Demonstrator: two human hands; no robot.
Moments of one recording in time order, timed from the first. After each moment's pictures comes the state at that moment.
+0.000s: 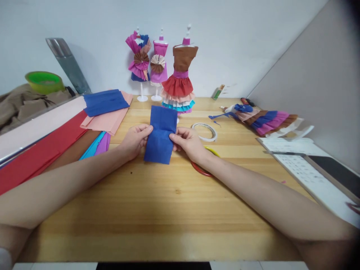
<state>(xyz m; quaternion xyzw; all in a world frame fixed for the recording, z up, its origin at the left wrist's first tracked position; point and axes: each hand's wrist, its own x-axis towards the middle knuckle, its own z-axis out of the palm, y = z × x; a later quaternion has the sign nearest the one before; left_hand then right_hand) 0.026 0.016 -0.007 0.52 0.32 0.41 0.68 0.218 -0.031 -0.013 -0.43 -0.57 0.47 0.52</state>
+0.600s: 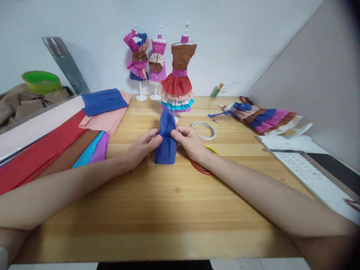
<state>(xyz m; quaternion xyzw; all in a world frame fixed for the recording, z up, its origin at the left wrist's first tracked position) 0.032 -0.010 -0.007 0.63 0.26 0.37 0.63 0.217 -0.030 -0.014 -0.39 -0.56 0.48 0.56</state>
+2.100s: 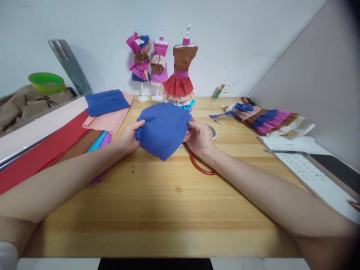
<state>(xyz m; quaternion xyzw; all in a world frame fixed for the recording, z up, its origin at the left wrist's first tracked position) 0.024 0.028 0.006 0.33 0.37 0.46 0.74 0.230 -0.015 -0.010 -0.35 -0.37 0.56 0.66</state>
